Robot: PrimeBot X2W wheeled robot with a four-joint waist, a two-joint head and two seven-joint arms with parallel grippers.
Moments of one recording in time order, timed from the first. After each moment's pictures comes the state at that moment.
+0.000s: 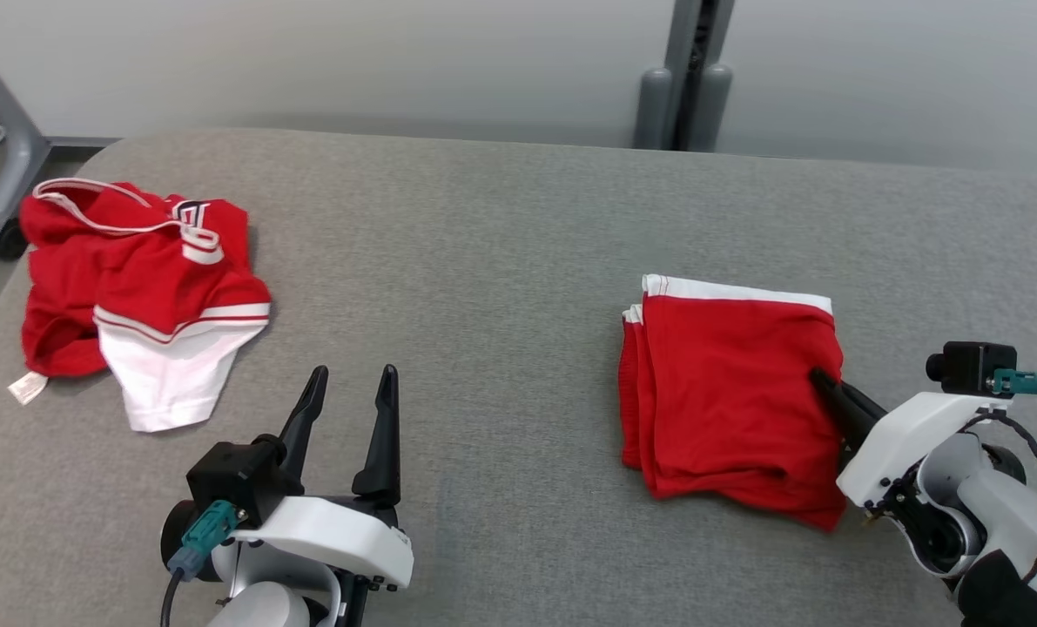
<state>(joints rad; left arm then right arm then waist) -0.20 0.31 -0.61 0.04 -0.72 0.37 -0.24 -0.56 -0.36 0.74 0.77 1.15 0.13 -0.09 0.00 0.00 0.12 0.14</state>
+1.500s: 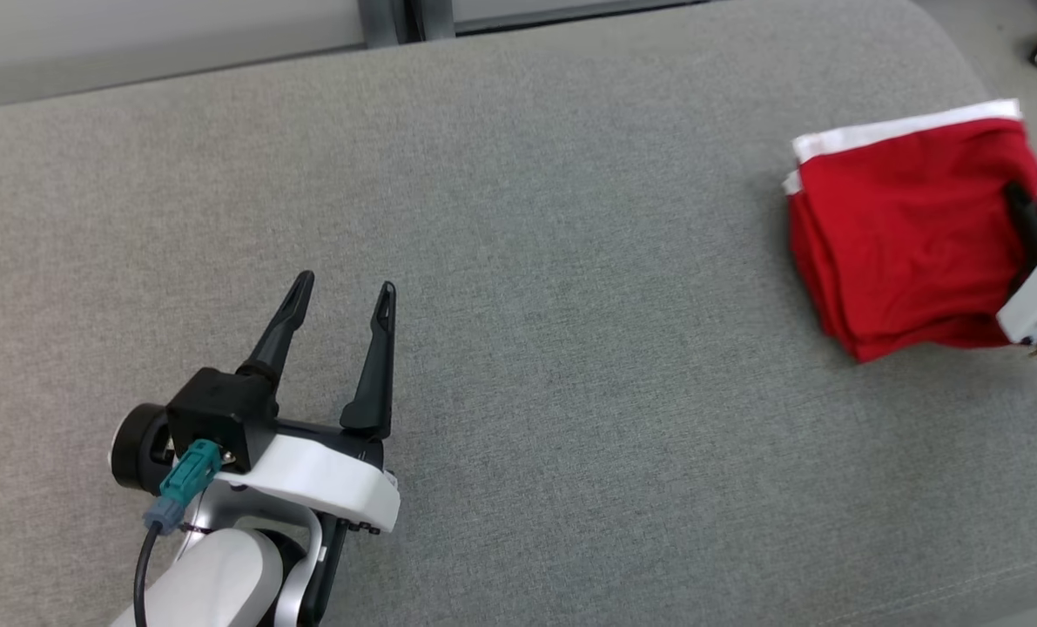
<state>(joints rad) -0.33 0.43 -0.65 -0.15 -0.61 0.44 -0.11 -0.91 -0.53 0.81 1.00 1.06 0.13 -0.21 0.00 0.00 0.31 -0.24</state>
